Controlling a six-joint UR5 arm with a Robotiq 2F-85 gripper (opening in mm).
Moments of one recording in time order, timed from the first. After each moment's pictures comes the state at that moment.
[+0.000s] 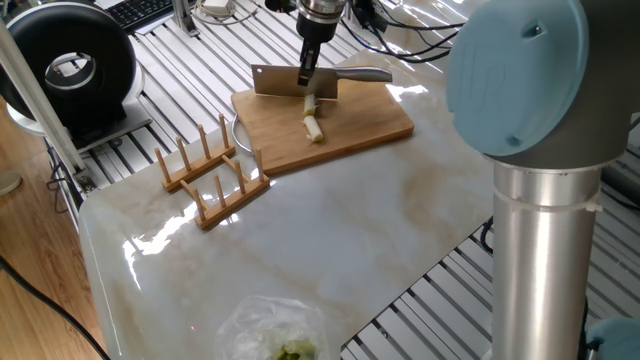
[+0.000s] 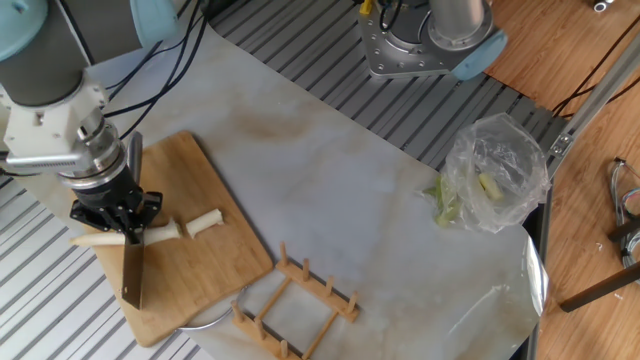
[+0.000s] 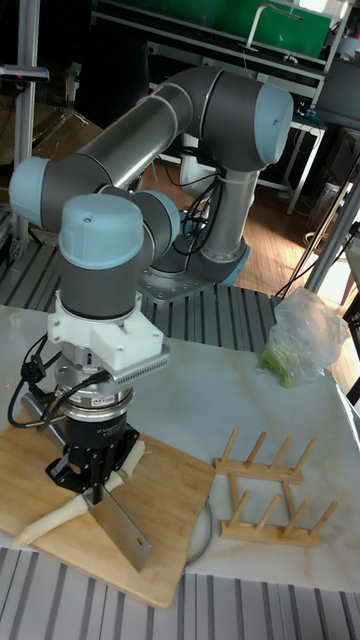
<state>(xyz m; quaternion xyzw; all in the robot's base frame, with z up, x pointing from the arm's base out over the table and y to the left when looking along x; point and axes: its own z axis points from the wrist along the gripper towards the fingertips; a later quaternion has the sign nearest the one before) 0.709 -0.084 0.049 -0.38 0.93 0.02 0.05</state>
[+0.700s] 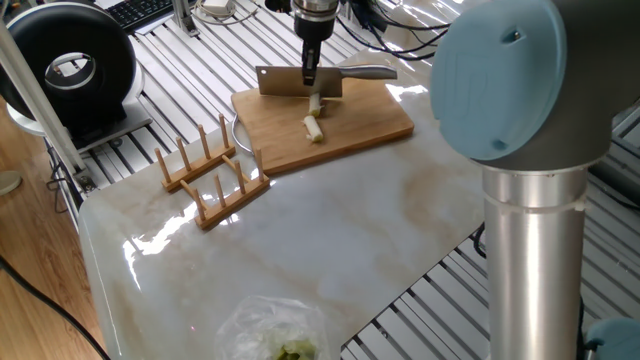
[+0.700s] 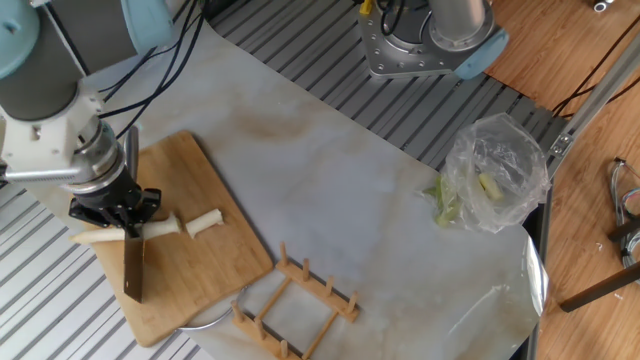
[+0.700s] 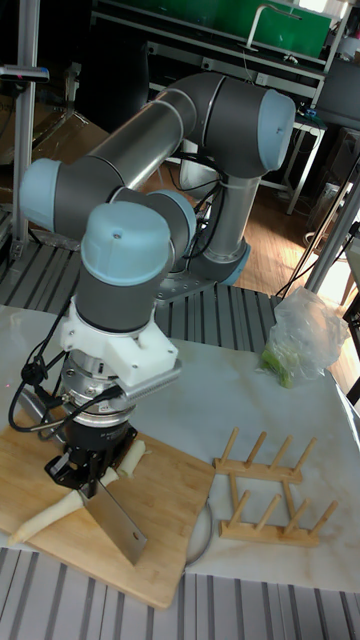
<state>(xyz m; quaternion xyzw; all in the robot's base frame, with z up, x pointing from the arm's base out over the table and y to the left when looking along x) 0.701 -0.093 0.051 -0.37 0.93 -0.01 -0.01</state>
